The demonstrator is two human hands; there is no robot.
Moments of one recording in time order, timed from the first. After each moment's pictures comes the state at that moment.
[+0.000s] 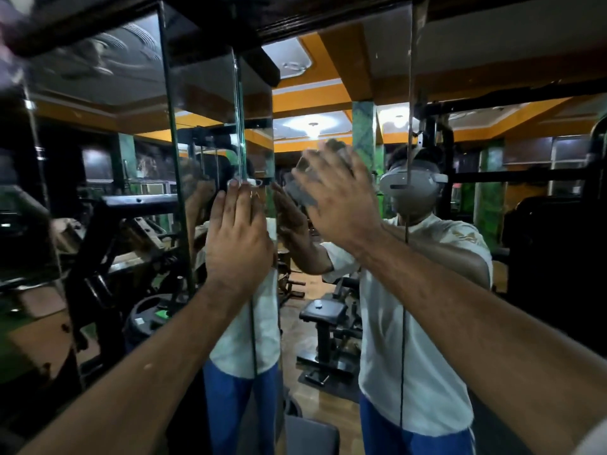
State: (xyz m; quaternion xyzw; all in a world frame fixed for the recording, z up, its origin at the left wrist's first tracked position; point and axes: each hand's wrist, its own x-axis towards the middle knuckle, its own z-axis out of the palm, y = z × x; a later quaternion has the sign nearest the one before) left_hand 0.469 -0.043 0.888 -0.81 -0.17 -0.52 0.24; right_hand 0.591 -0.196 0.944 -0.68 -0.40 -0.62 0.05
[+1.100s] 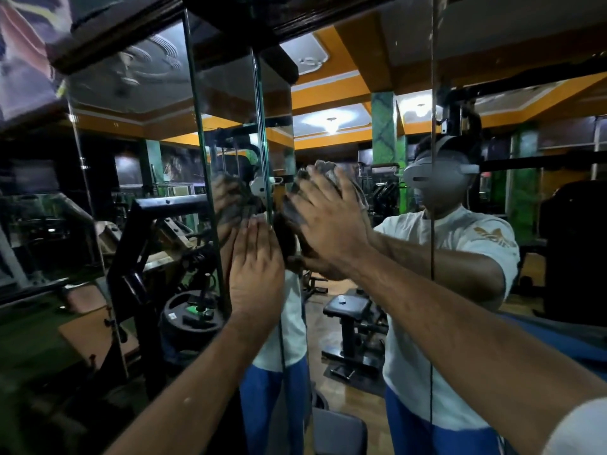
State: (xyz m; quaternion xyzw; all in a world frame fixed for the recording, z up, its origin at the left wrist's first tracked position) left_hand 0.457 -0.038 0.834 -0.85 -0.25 -0.39 0.27; right_hand 0.583 -0.145 0.906 -0.66 -0.42 -0.62 0.10
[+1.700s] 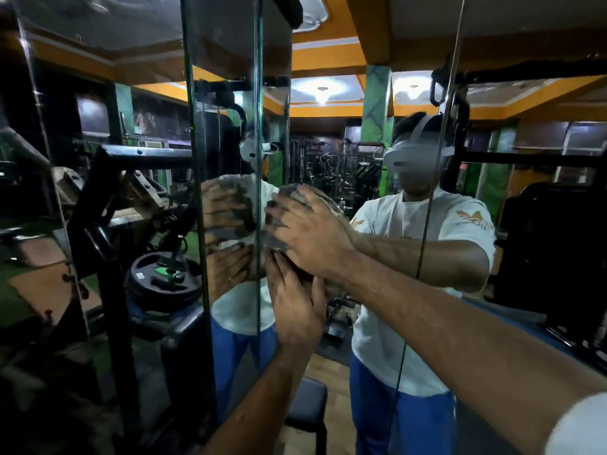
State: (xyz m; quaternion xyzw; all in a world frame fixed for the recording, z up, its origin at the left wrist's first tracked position) left_hand 0.533 -0.092 0.703 -0.77 -0.15 -0.53 -0.32; right_hand 0.584 -0.139 0.840 -0.62 -0.56 -0.55 -0.03
